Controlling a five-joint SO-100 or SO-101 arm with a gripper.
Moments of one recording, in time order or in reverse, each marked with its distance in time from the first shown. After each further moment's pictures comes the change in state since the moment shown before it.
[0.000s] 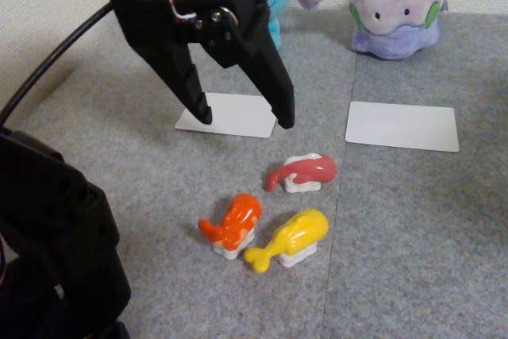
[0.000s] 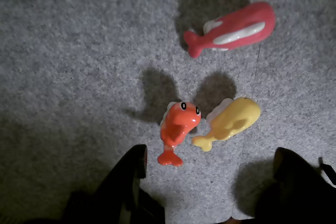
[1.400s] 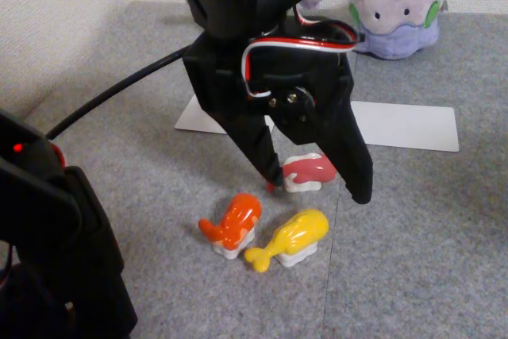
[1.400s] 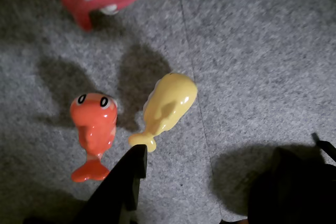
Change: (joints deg) arm 20.9 -1.7 8.3 -11.4 -9.7
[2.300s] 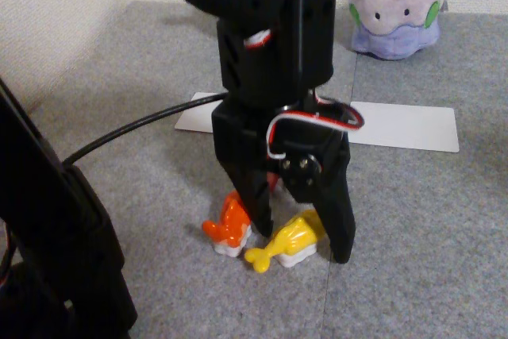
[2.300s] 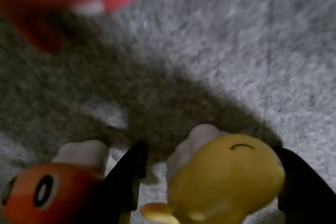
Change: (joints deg) arm -2.6 -22.2 3.9 -14.5 3.3
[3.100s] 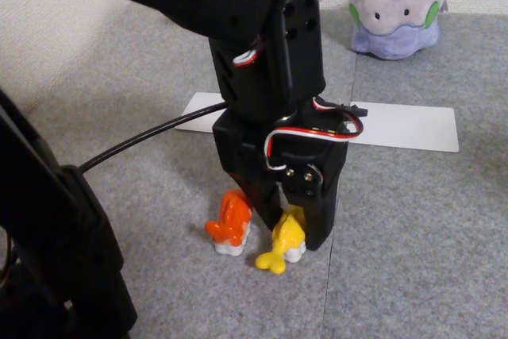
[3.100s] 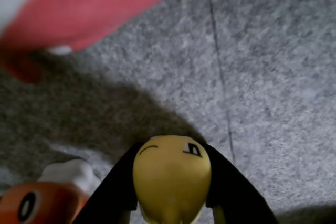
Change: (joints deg) arm 0.4 2.0 3.6 -4.7 0.3
